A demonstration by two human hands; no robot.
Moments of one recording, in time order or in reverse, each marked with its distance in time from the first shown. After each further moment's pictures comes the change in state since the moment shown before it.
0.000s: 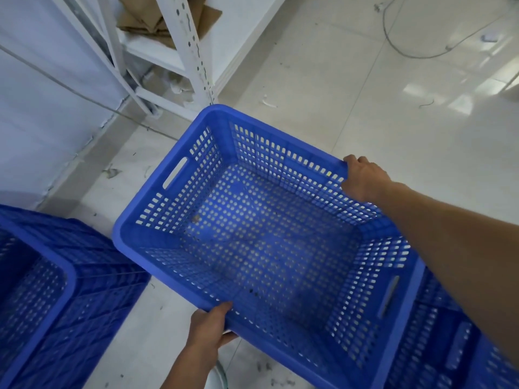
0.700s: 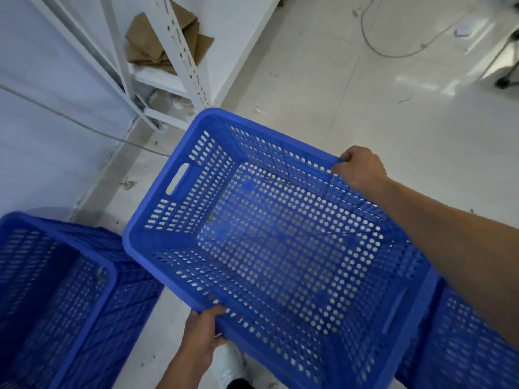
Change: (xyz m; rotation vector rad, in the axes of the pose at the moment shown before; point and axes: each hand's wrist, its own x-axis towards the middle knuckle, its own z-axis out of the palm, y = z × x) left_hand -0.083 0.013 -0.054 -0.081 -0.048 0.001; right_hand -0.076 -0.001 -0.063 0.588 0.184 0.170
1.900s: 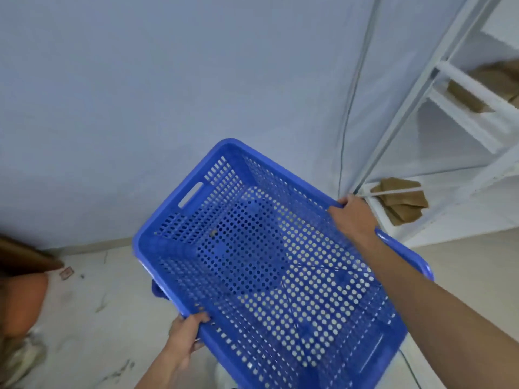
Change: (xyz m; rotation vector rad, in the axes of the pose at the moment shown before) left_hand -0.323 -0.009 -0.358 -0.748 0.336 0.155; right_hand -0.428 -0.491 0.002 -0.183 -0.190 -0.855
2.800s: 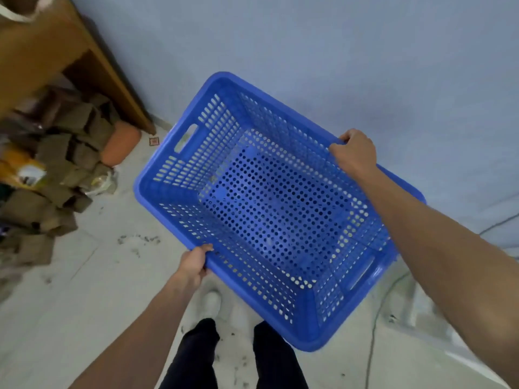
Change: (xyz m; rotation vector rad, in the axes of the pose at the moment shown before) left_hand 0.076 0.010 -0.023 -0.675 0.395 -0.105; right_hand 0.088 -0.248 0.203 -0.130 -0.468 -0.640
